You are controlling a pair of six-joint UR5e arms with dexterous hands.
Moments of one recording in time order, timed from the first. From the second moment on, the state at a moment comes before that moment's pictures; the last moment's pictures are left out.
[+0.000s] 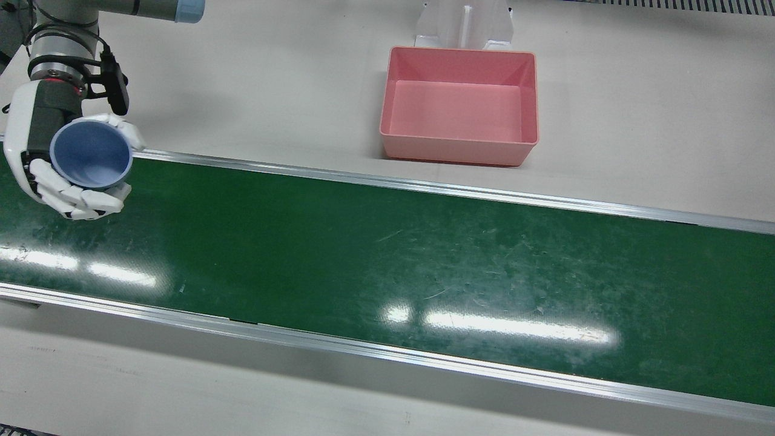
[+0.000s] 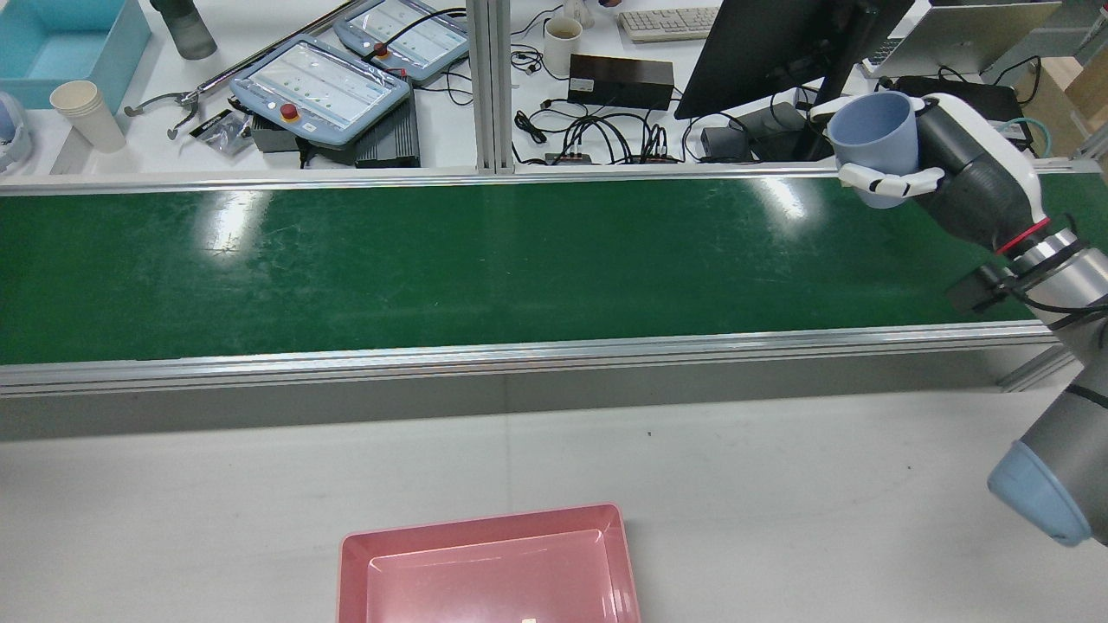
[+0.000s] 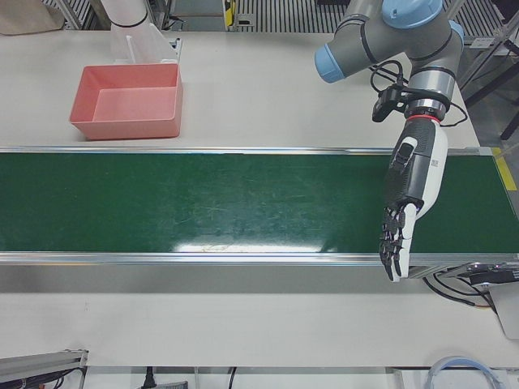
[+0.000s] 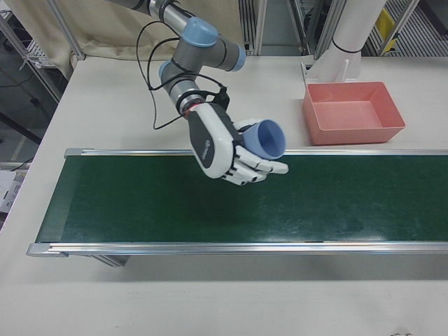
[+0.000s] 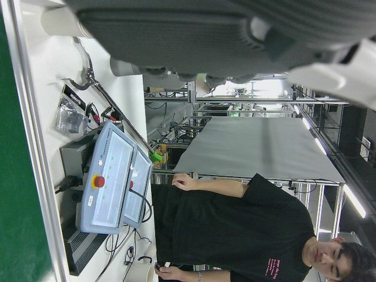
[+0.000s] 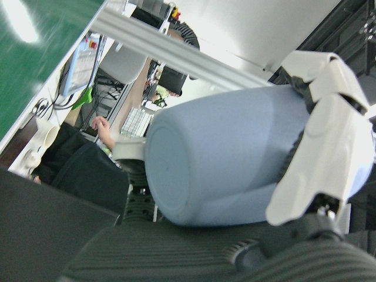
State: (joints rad) left arm -1.43 -1.75 -1.74 0.31 1.79 -0.01; right arm 1.00 -1.52 2.01 -3.19 -1.27 -0.54
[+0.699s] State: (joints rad) left arm -1.43 -1.75 -1.74 0.31 1.79 -0.01; right arm 0.44 -1.47 2.36 -3.34 -1.14 -0.96
